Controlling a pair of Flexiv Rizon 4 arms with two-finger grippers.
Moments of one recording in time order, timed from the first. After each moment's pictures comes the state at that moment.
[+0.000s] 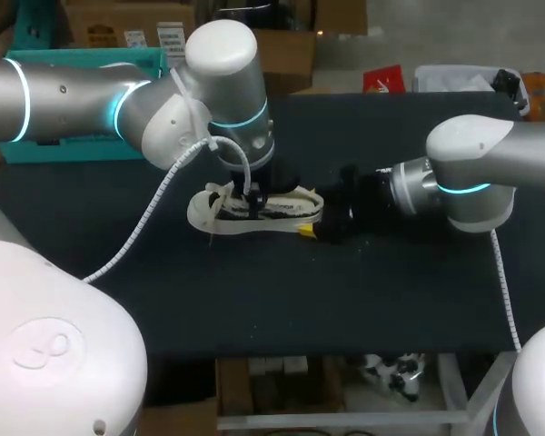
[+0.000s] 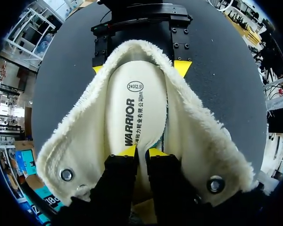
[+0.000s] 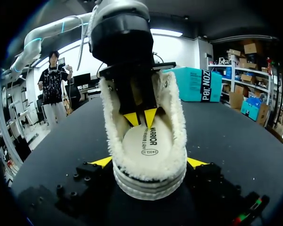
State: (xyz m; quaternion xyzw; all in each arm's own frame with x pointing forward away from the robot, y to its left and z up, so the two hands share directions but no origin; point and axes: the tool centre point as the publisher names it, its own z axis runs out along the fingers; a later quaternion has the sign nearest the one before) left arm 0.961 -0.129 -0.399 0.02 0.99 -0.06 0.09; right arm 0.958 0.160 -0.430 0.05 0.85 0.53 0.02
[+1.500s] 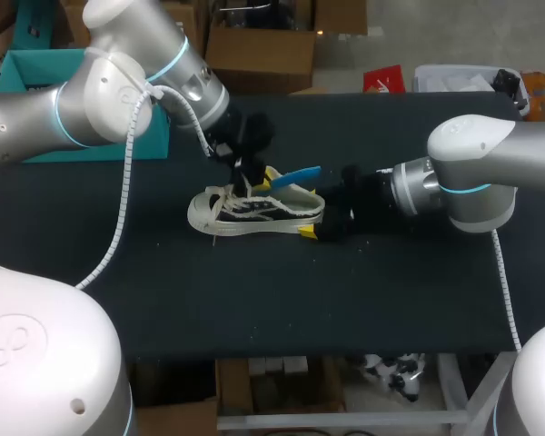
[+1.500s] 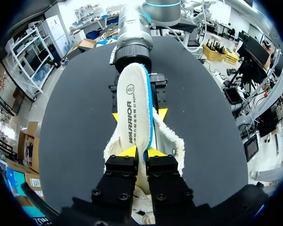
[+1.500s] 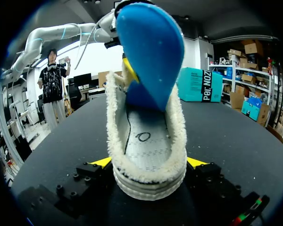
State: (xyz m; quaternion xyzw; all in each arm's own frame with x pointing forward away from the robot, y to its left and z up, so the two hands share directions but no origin) left arm 0.954 -0.143 -0.318 0.07 0.96 -0.25 0.04; right arm 0.955 0.159 -0.430 0.05 0.85 0.53 0.02
